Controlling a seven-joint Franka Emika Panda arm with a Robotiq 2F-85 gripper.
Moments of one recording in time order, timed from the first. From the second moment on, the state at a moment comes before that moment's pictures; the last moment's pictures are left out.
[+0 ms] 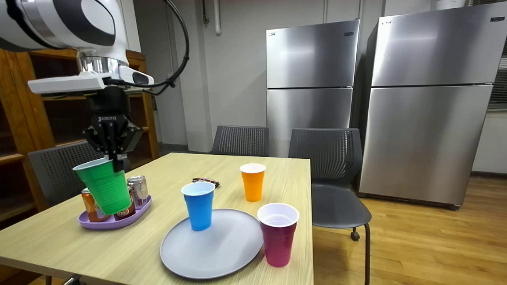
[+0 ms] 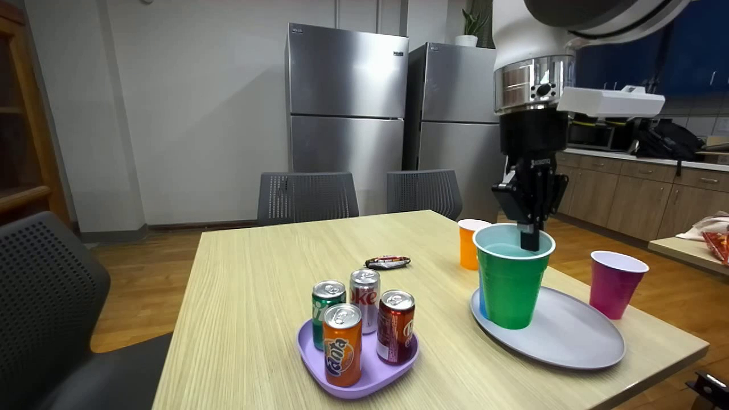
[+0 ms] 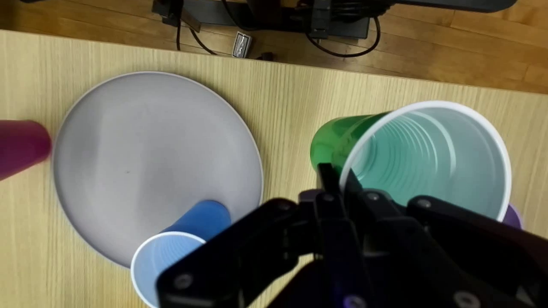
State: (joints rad) arm 0.14 -0.31 0.10 -2.65 -0.01 2.19 0.06
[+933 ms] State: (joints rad) arm 0.07 -0.28 0.00 -2.78 -0.04 2.43 -0.06
